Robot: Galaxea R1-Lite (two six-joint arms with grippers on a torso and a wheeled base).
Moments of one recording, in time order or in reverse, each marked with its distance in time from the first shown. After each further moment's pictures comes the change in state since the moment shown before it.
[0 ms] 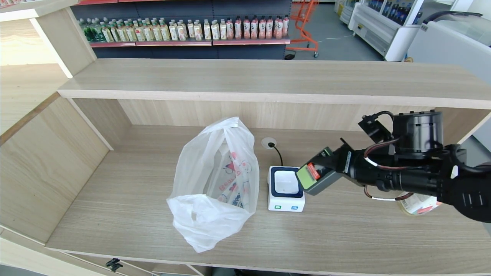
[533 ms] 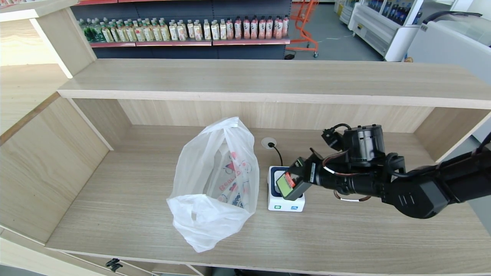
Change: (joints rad) left arm 0.000 0.000 0.000 0.000 0.000 0.000; right arm 0.082 0.217 -0.094 -0.065 -0.086 -0.094
